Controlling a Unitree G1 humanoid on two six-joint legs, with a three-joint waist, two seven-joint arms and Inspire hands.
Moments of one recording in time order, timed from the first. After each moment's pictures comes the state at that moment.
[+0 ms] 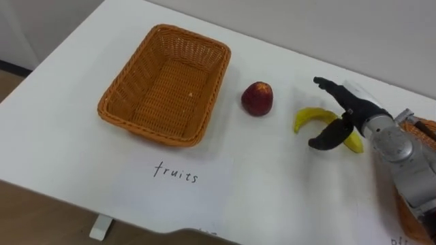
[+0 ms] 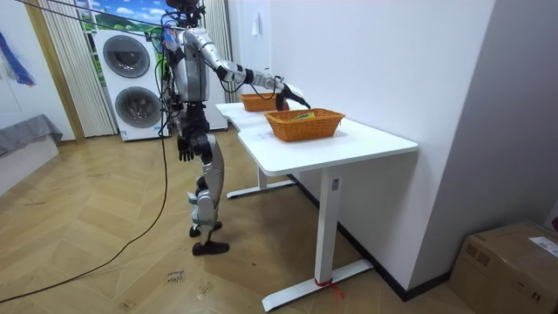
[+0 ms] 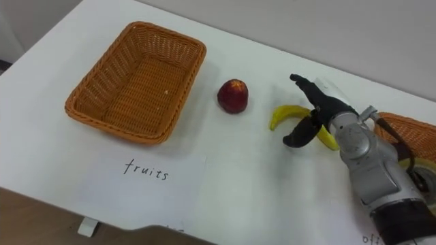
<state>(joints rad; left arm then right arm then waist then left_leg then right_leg) 0.23 0.34 0.09 1.08 0.03 0.12 0.11 -0.33 -0.60 0.23 0.39 -0.33 0.17 0.17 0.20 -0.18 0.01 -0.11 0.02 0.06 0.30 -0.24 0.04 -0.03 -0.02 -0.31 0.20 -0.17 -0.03</state>
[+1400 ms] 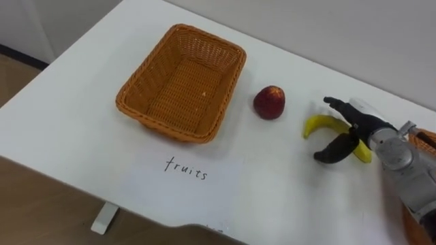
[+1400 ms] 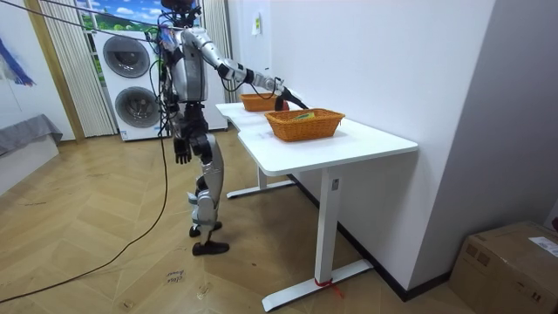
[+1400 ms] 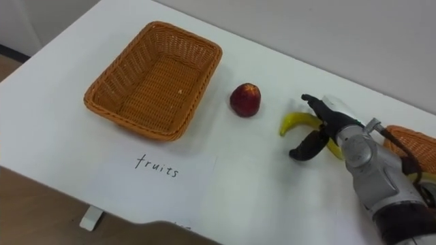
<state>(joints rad) 0.22 0.35 0.09 1.08 0.01 0.14 0.07 -0.35 -0.61 0.26 0.53 -0.43 0.18 0.18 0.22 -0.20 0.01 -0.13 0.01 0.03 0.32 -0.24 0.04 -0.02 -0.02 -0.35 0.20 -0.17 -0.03</state>
